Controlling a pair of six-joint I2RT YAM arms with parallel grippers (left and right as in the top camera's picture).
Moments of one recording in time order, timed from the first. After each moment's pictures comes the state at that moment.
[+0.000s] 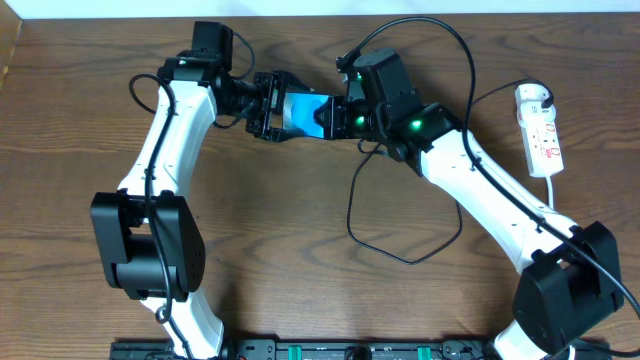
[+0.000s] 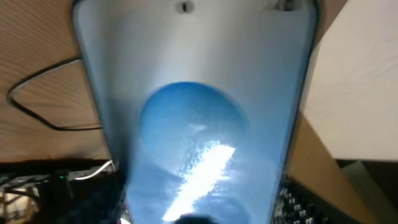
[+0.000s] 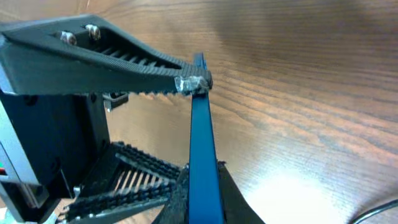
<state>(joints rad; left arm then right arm) -0.08 1.93 1.63 -0.95 0.90 -1.35 0.57 1.78 1.46 -0.40 -0.35 0.60</state>
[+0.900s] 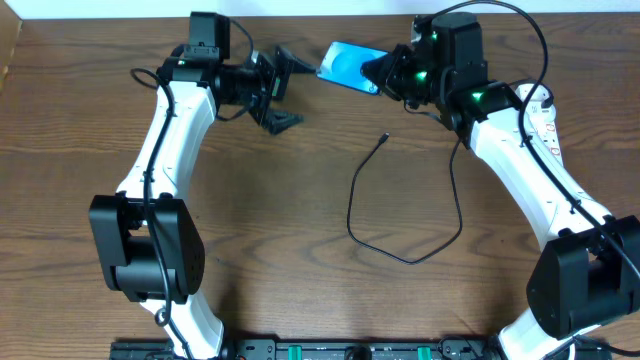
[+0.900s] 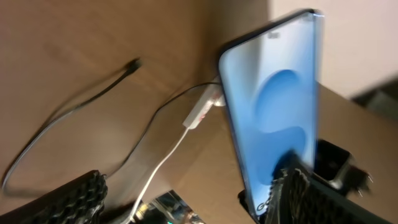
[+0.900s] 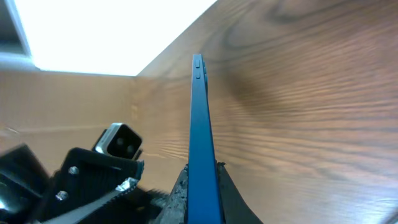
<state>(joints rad) -0.07 1.92 1.63 -0.74 0.94 -1.07 0.31 1.79 1.46 -0.24 -0.52 0.97</state>
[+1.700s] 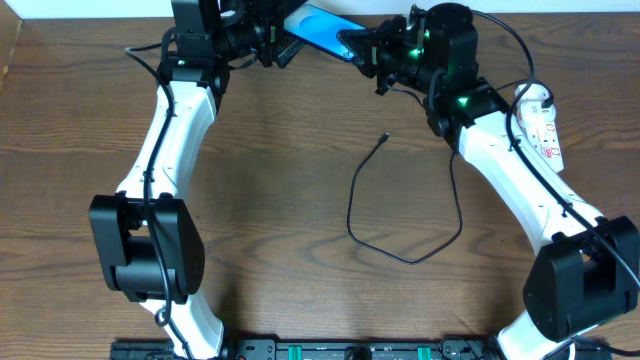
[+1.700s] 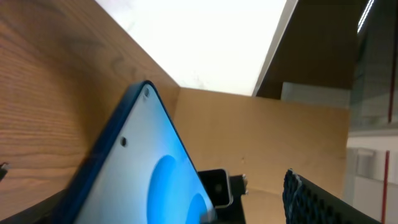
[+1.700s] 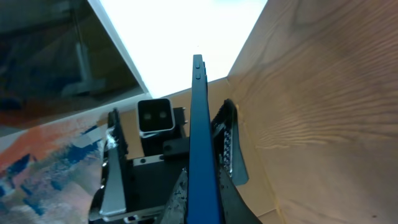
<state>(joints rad) -0.07 1.92 1.63 -0.03 0.92 -1.37 0.37 1.79 1.46 0.08 -0.55 1.64</state>
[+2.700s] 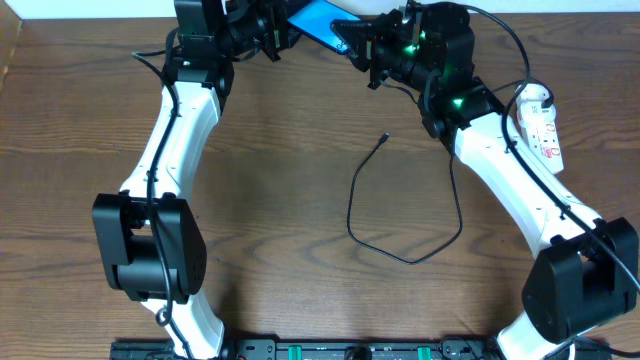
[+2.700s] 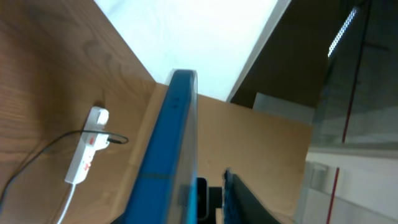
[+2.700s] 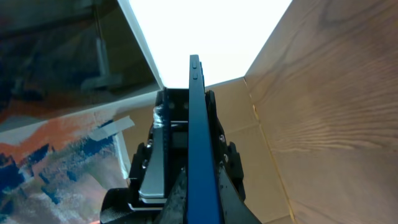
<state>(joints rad) -0.09 1.92 1.63 0.09 0.92 -1.63 0.39 1.78 1.47 0.14 -0.52 1.66</state>
